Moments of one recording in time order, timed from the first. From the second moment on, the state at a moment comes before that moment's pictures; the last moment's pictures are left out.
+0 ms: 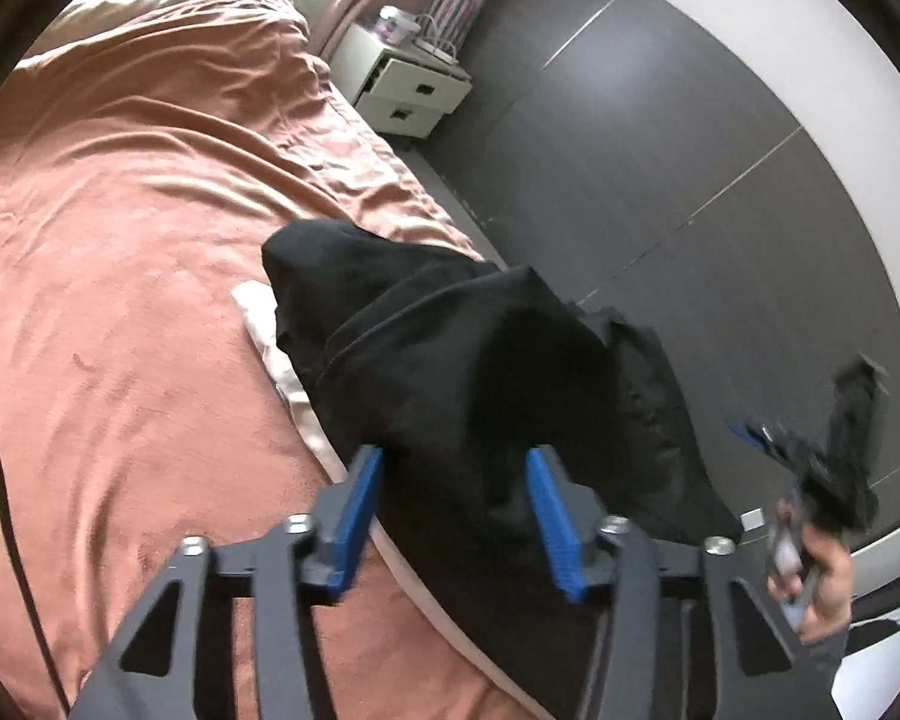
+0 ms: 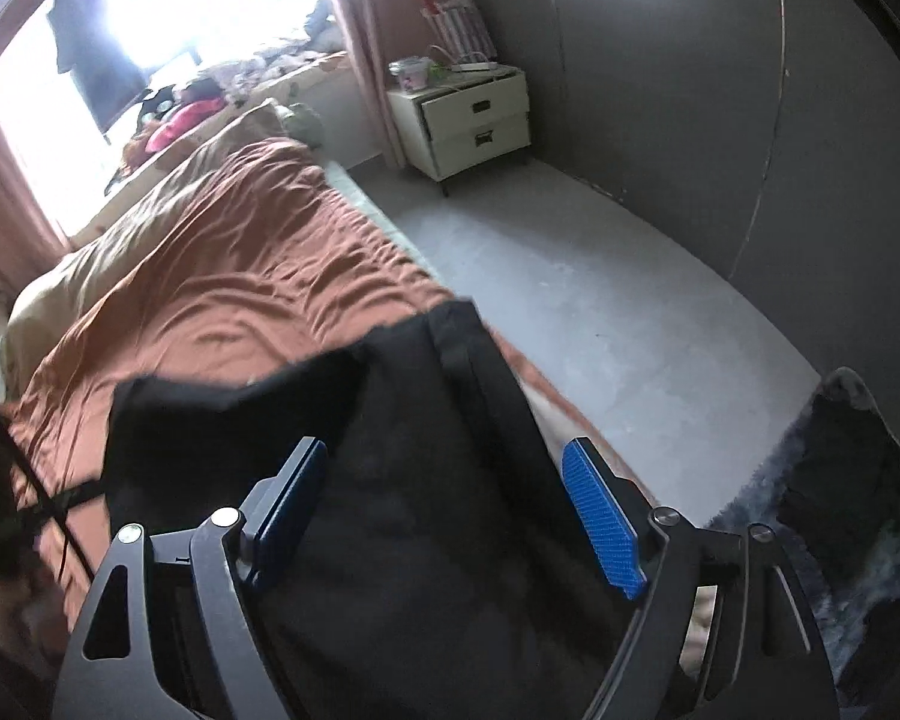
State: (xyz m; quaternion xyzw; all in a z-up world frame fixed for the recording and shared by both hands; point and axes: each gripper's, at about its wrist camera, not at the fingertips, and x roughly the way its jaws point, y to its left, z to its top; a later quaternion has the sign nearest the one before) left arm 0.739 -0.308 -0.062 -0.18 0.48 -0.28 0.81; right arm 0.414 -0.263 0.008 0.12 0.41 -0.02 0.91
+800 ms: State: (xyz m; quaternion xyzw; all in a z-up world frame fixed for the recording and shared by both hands) left arm 0.759 -0.323 -0.037 -0.06 0.43 -0.20 0.88; right arm 0.257 -0.321 -0.065 0.30 0.38 -0.05 0.88
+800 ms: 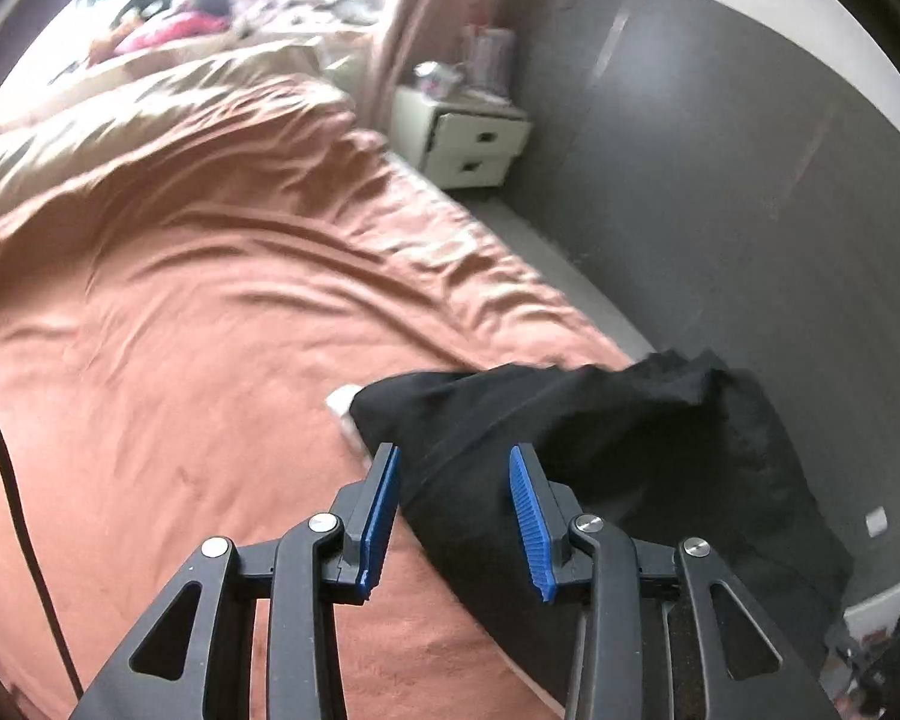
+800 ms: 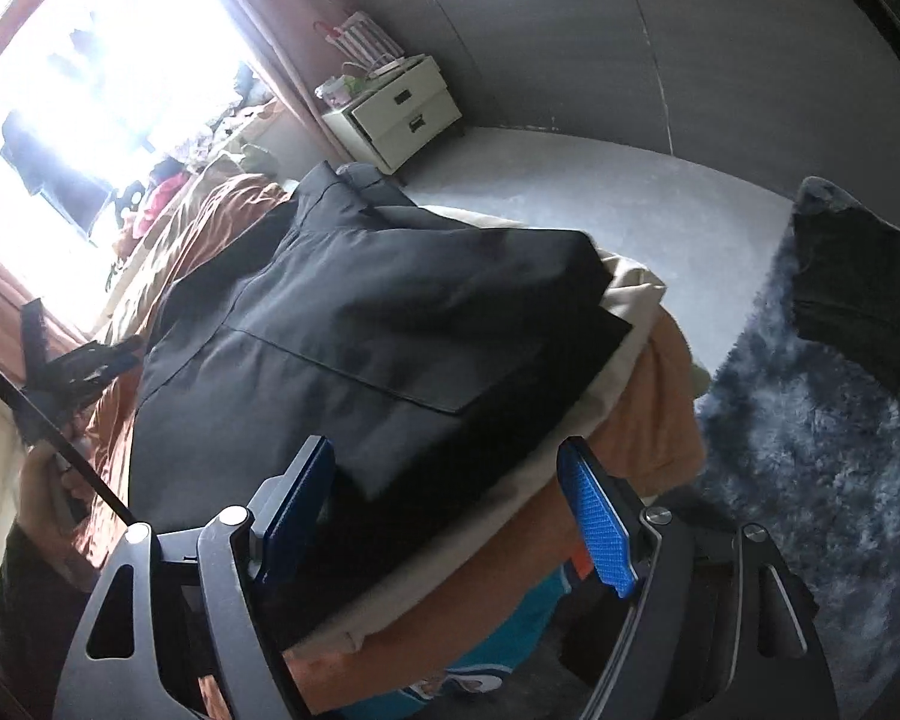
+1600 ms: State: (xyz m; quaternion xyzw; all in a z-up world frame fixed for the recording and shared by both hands) left arm 0.783 -0.394 -0.049 0.10 0.44 -0.20 0.87; right arm 0.293 -0.278 -0.085 0.27 0.36 -0.12 0.88
